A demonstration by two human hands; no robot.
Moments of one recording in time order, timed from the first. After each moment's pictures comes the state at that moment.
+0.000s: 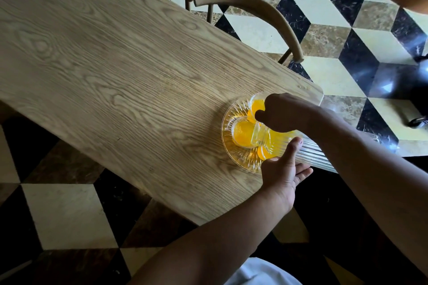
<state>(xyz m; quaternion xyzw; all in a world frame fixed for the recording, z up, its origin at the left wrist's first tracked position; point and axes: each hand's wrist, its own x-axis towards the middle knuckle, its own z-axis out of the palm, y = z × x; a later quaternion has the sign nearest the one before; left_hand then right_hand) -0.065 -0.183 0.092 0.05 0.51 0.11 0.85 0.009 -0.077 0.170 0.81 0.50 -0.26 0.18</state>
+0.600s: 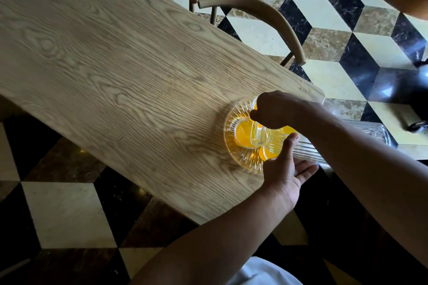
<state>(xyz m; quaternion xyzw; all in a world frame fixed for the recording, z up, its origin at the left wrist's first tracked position) -0.067 -0.175 0.100 -0.01 0.48 0.10 0.87 -0.002 -0.057 0.171 0.77 0.53 -0.26 0.23</state>
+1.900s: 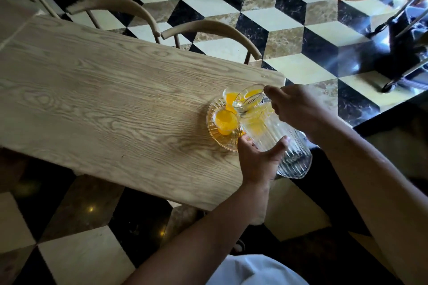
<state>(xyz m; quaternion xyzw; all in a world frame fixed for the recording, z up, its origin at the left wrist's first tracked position) -0.138 -0.221 0.118 0.49 0.45 0.22 0.71 -0.025 -0.213 0.220 0.85 0.23 -0.27 -0.39</state>
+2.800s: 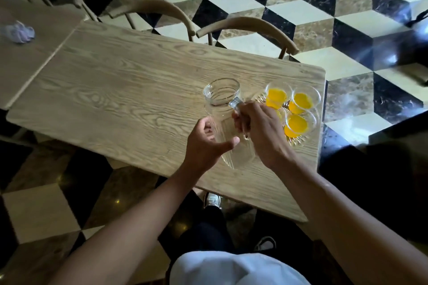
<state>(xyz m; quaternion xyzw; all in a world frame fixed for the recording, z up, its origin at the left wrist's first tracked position) -0.289 -0.015 0.109 0.66 0.44 0.15 0.59 -0.177 -0.109 0.194 0.63 0.17 -0.36 -0.67</state>
